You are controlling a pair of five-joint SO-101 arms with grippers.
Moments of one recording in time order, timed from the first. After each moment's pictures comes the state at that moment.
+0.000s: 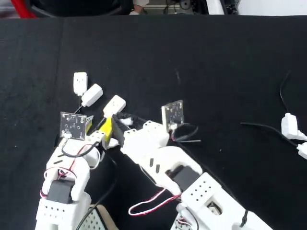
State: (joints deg) left arm 6.1 -104.1 93.1 43.6 2.2; right arm -42.1 -62.0 84.9 3.4 -30.6
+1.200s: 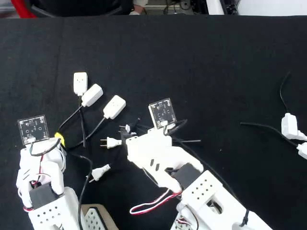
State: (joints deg) left arm -29.9 -104.1 91.1 59.2 -12.3; right arm -41.0 -61.8 81.4 23.0 -23.9
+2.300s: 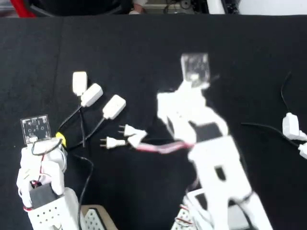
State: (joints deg) left arm -28.7 -104.1 92.4 57.9 -13.1; right arm -15.6 -36.5 46.6 42.6 -10.3
